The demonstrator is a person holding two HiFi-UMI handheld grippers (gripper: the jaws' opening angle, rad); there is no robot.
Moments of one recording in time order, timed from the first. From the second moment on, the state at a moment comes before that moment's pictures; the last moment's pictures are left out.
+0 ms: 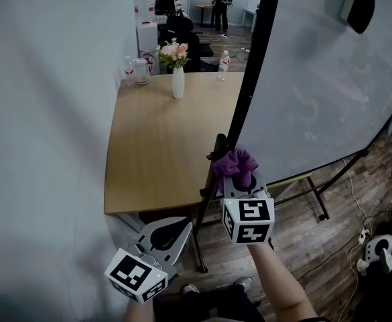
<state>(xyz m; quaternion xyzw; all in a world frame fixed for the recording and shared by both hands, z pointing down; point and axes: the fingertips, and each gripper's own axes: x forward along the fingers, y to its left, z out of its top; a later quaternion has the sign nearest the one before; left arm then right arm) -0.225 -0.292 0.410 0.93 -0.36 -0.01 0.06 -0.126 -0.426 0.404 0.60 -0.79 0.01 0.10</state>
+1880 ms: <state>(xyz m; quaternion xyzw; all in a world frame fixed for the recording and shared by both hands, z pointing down) -0.221 -0.307 0.457 0.93 -0.36 0.03 0.11 -0.125 -0.426 0.505 0.60 -0.79 0.05 0.14</state>
